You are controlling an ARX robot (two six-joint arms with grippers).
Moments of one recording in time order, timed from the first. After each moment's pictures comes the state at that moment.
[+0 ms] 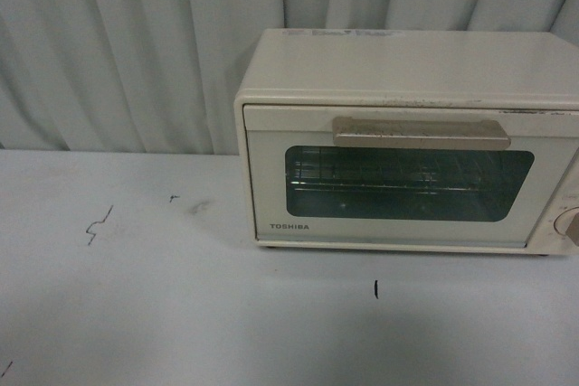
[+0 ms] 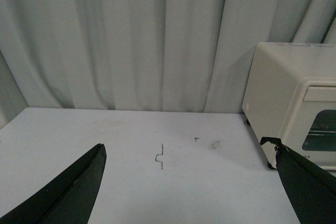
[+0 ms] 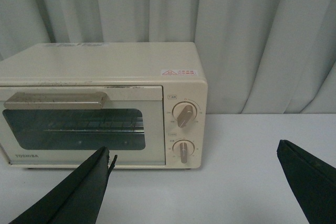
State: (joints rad) left arm 0.00 0.01 0.01 0.00 0.00 -0.01; right arm 0.00 0.00 0.01 0.00 0.00 -0.01
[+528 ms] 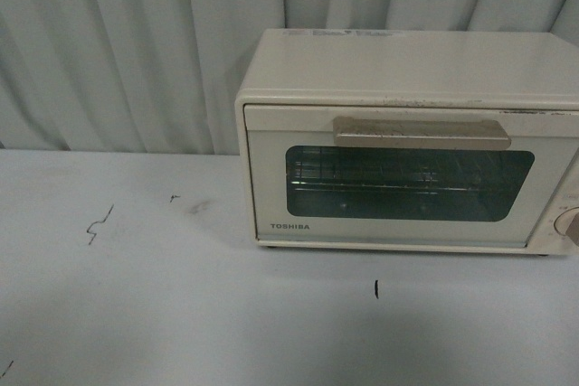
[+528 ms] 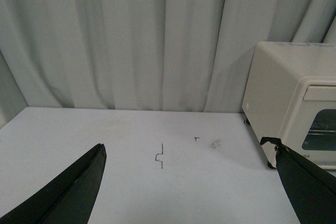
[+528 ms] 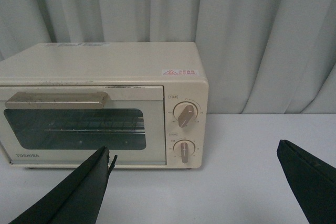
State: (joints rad) left arm 0.00 0.01 0.01 0.00 0.00 -0.01; right arm 0.00 0.00 0.01 0.00 0.00 -0.01
